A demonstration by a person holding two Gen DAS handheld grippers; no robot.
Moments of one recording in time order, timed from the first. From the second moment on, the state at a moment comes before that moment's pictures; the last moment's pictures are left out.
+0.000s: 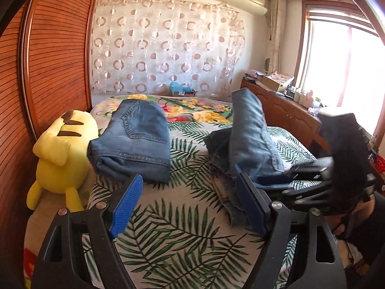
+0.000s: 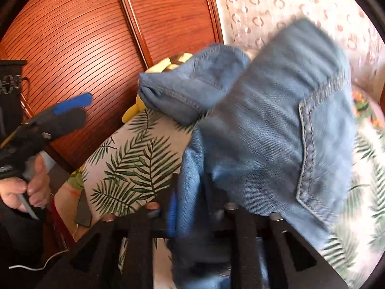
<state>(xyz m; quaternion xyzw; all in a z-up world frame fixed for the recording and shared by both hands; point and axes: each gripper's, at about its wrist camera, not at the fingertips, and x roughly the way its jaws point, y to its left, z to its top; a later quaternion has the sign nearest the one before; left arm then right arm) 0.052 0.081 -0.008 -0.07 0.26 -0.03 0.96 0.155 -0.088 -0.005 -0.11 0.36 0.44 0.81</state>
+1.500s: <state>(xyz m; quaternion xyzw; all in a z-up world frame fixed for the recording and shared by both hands) 0.111 0.027 -0.090 -0.16 0.36 -0.16 0.91 0.338 -0.107 -0.023 0.00 0.44 0.40 0.80</state>
